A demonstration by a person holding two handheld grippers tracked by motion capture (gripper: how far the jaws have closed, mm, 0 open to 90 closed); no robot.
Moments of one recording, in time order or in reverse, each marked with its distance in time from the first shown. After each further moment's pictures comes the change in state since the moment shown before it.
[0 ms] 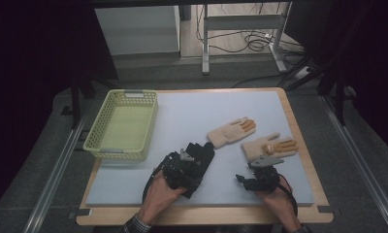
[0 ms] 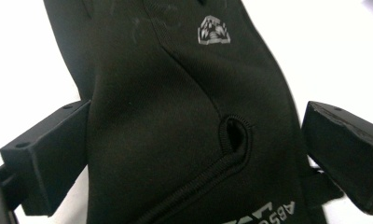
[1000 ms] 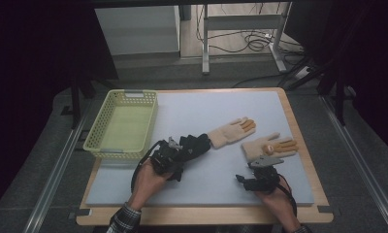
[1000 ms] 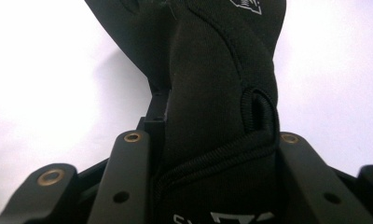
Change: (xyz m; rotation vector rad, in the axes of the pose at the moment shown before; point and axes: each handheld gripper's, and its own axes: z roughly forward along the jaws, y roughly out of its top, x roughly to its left) left arm 0.044 0.014 -0.035 0.006 0.057 0.005; right arm 0.000 0.000 0.000 0.001 -0.003 -0.001
